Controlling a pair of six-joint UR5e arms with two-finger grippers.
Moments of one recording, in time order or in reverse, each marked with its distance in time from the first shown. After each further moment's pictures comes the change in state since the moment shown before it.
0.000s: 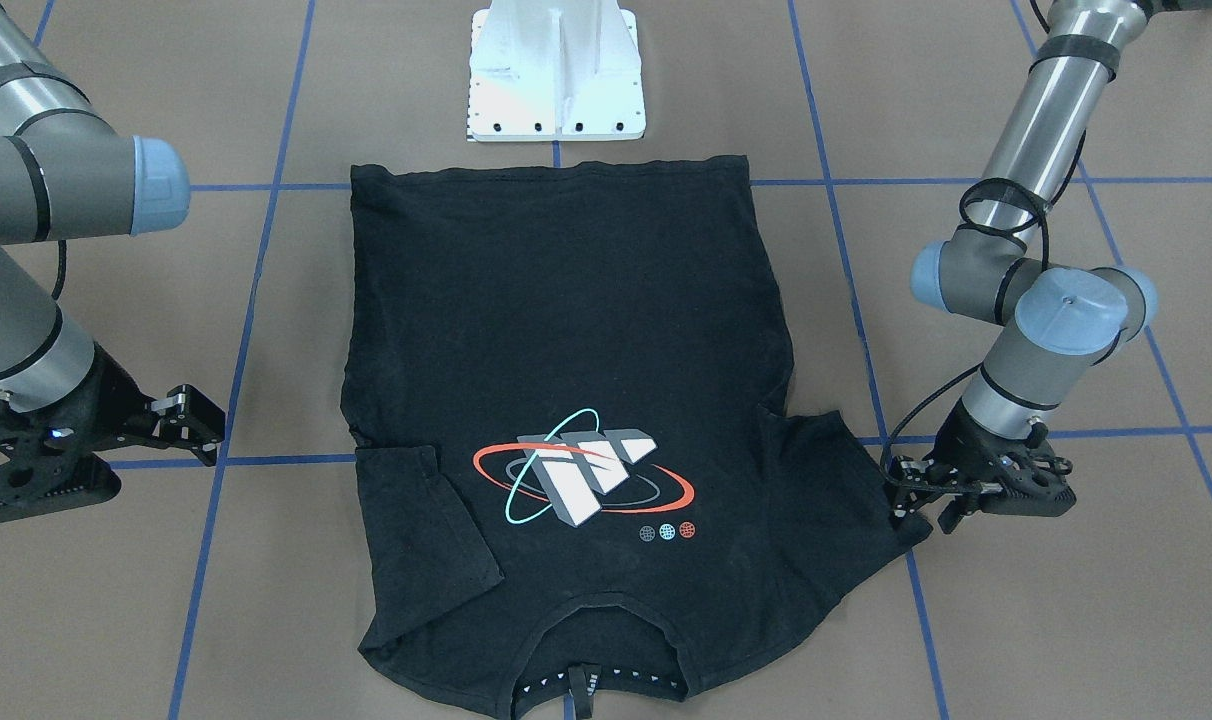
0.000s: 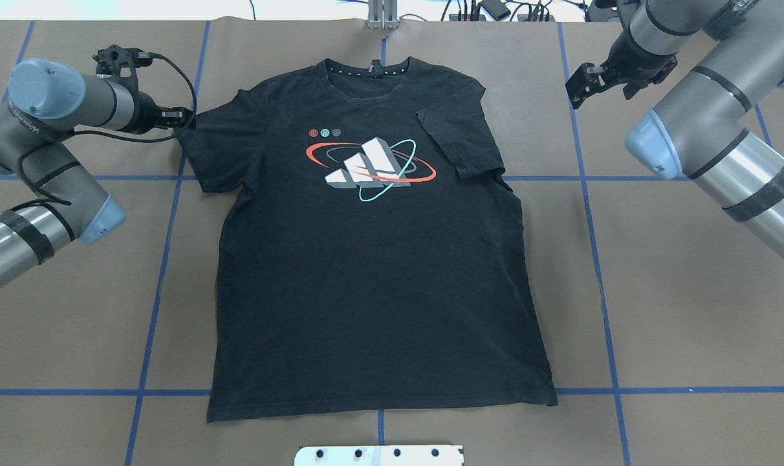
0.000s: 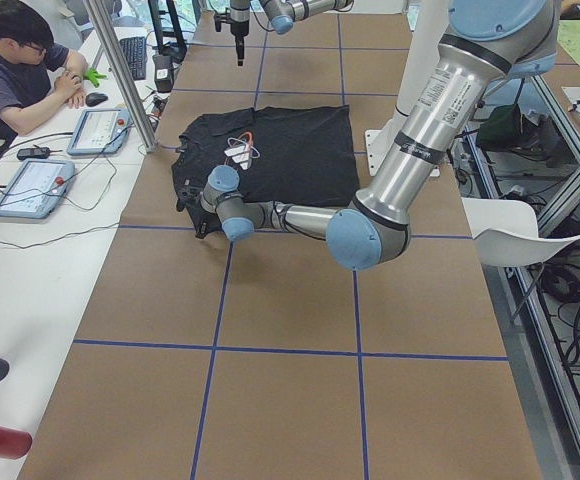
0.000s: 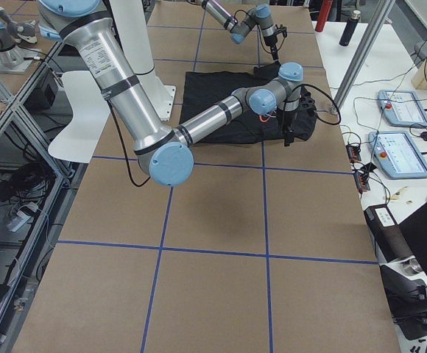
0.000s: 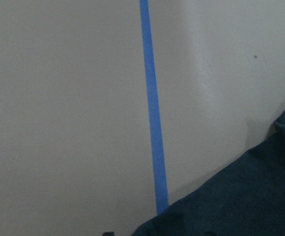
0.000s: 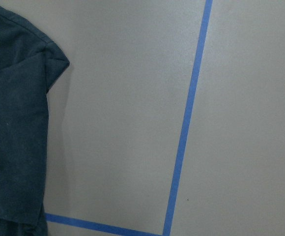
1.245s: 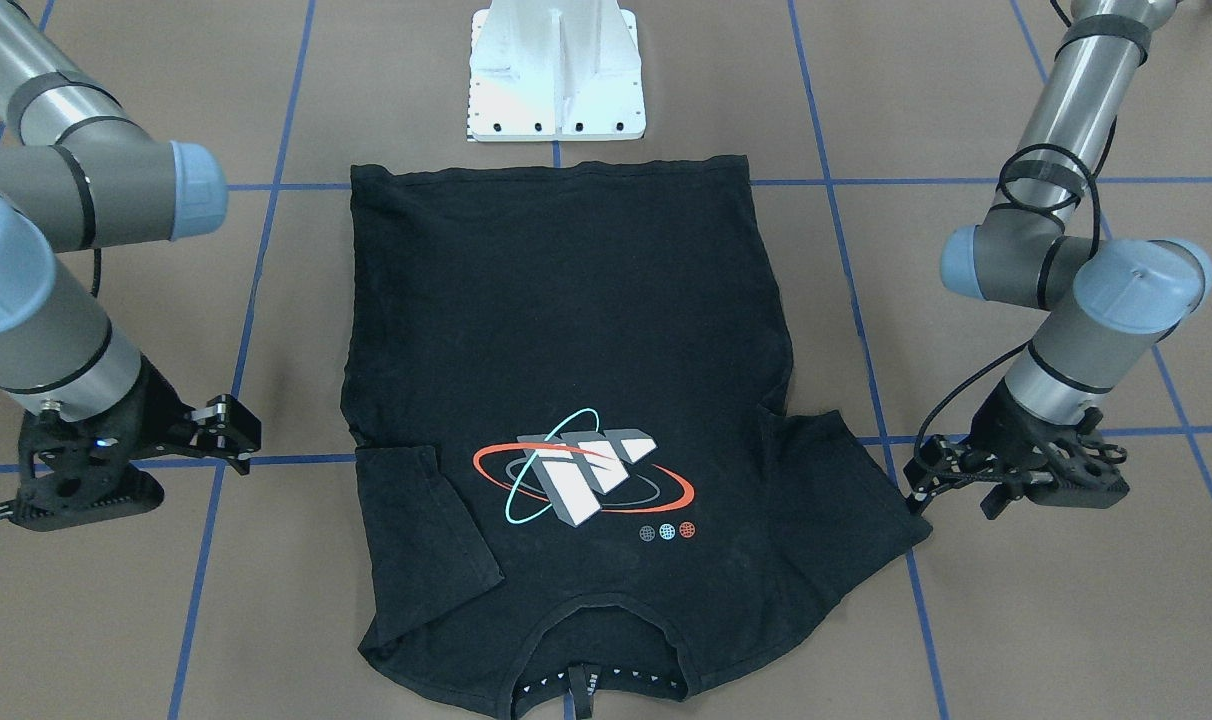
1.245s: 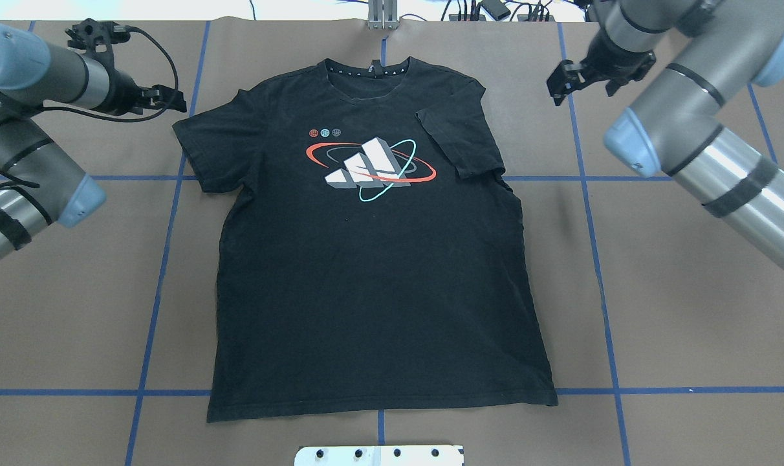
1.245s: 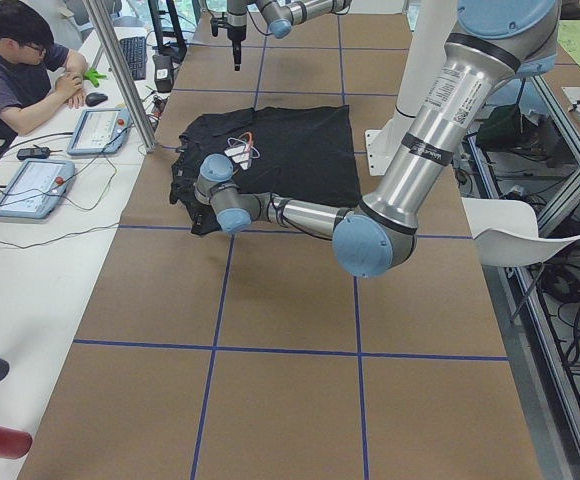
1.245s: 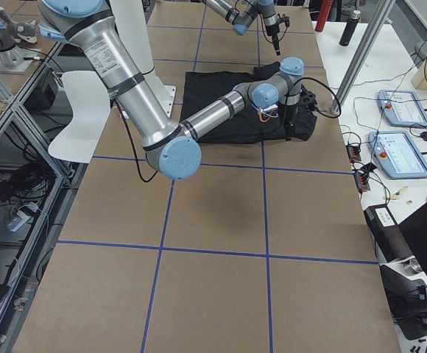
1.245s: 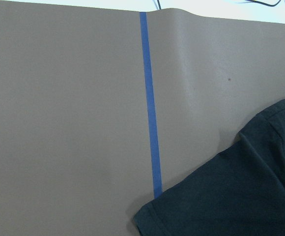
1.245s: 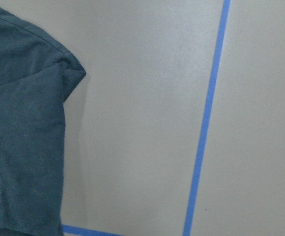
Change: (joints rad) left arm -0.047 0.018 -0.082 0.061 -0.062 0.004; right arm -0.012 0.019 -0.012 -0.001 -0.009 0.009
